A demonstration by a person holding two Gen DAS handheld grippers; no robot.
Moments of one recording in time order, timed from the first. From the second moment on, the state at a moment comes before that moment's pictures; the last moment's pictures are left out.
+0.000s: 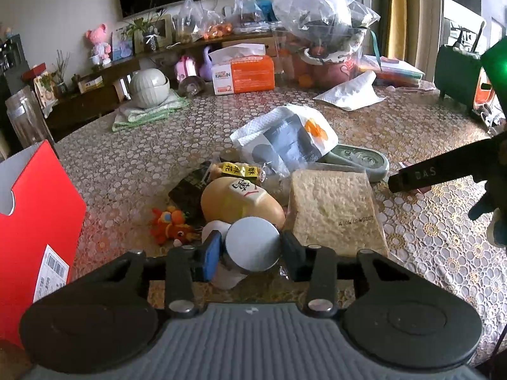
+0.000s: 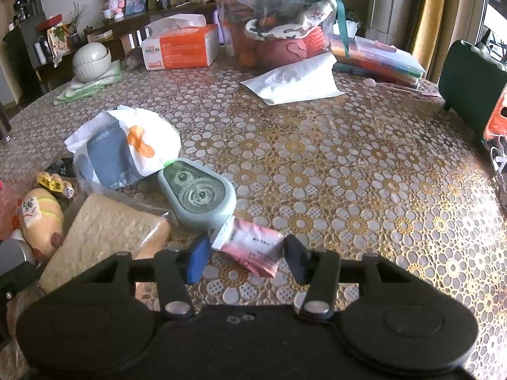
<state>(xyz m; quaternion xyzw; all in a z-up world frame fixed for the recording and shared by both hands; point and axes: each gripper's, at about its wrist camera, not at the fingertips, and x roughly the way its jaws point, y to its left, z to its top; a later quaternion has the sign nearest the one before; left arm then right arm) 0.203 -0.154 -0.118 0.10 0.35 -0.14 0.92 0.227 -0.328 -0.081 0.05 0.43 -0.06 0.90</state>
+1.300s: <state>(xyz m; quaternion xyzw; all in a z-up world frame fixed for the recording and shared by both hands) 0.187 -0.094 -0.114 0.02 0.37 -0.17 0.91 0.139 -0.280 -0.028 0.03 0.42 0.00 0.91</state>
